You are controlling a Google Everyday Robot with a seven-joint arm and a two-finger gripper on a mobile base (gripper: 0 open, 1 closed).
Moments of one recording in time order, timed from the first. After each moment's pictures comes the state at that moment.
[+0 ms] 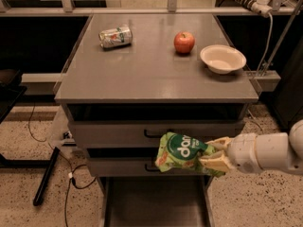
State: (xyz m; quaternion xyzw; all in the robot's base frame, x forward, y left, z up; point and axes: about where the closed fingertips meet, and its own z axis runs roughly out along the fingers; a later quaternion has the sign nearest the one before) arm 0.448 -0.173 0.711 -0.47 0.78 0.21 0.36
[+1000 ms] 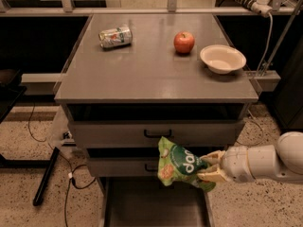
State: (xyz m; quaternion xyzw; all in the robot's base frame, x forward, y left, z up) arm 0.443 -0.171 0.642 -0.53 0.73 0.24 0.36
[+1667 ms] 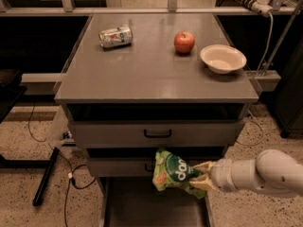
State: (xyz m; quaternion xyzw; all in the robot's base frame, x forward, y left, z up) arm 0.455 -0.163 0.569 -0.51 0.76 0.21 0.36
